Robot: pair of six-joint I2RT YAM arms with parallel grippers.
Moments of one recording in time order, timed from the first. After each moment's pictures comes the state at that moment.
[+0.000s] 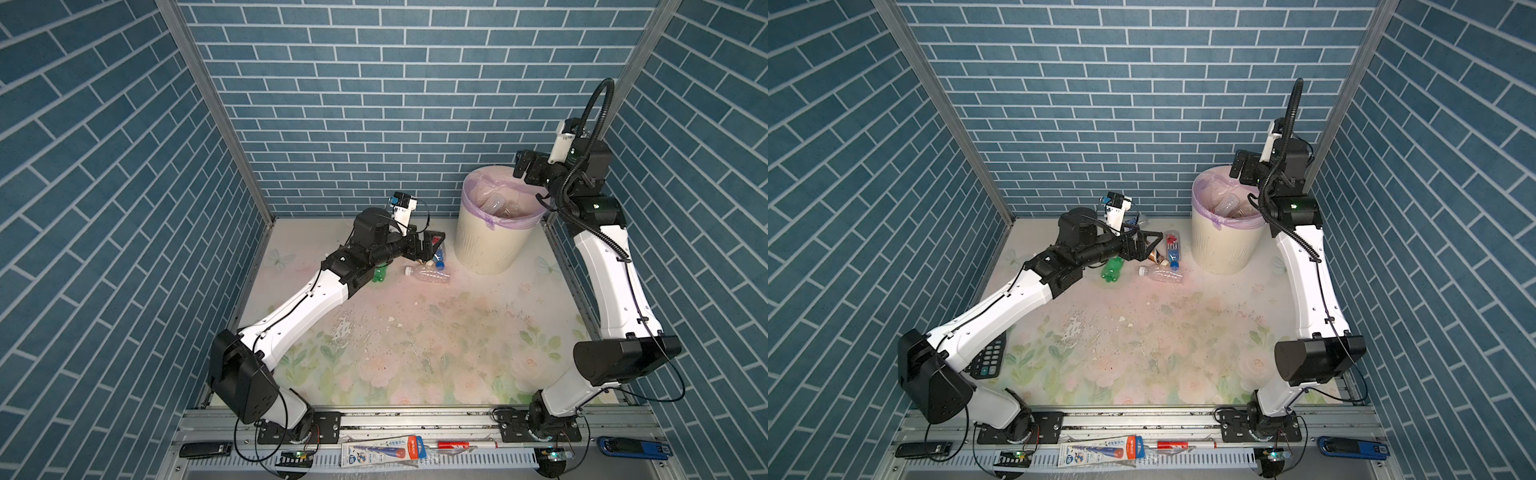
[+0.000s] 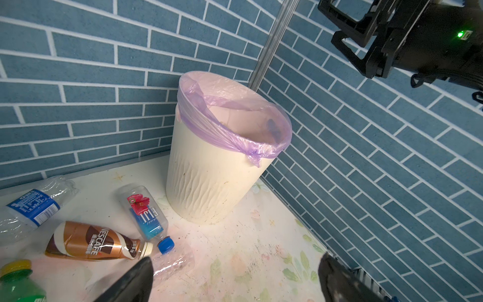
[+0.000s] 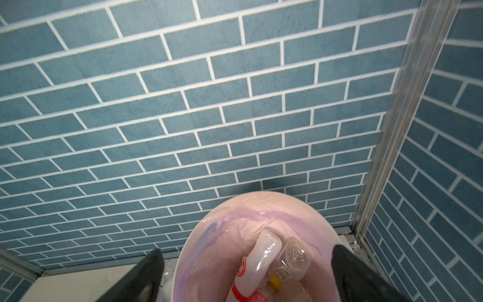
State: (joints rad) left arm -0.64 1.50 1.39 -0.14 0.27 -0.37; right arm 0.17 1.64 2.00 -0.53 0.05 0.18
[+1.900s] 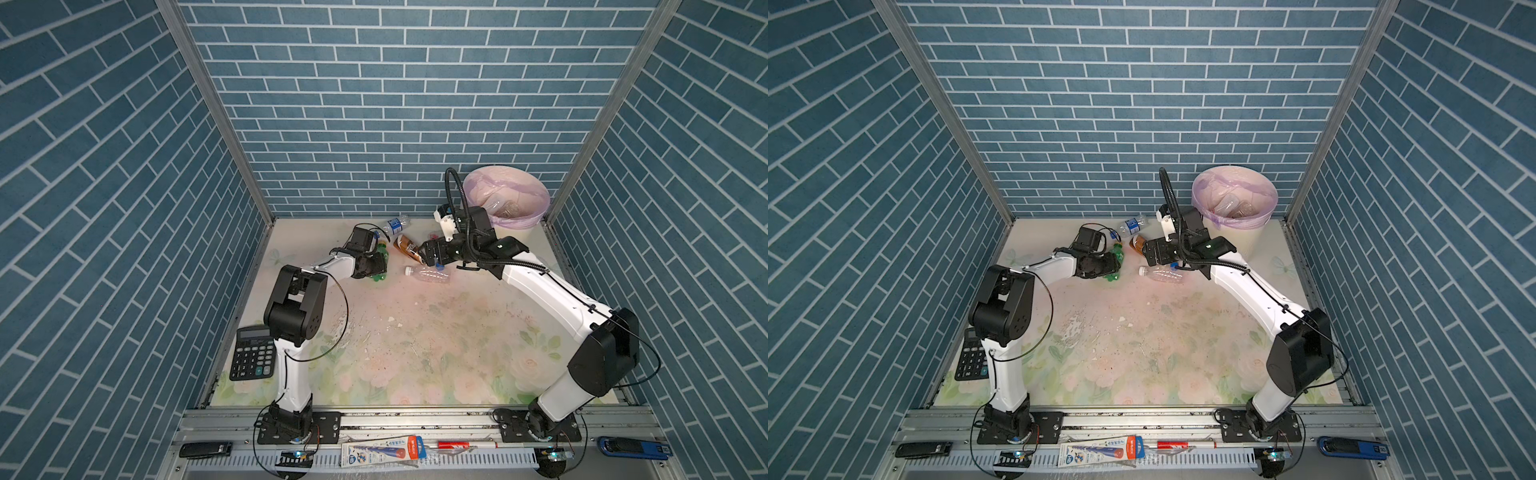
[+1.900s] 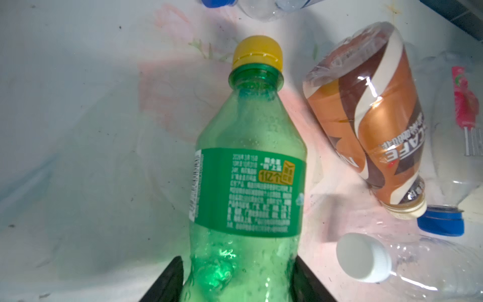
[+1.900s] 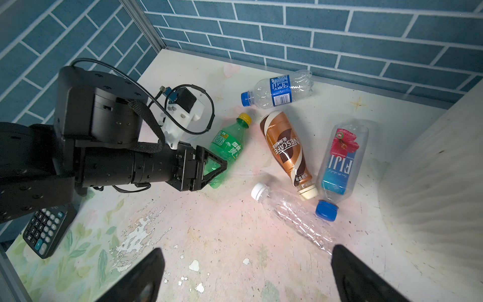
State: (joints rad) left arm -0.32 2.04 1.39 -0.29 0.16 -0.48; right arm 0.62 1.64 1.50 -0.54 -0.14 0.18
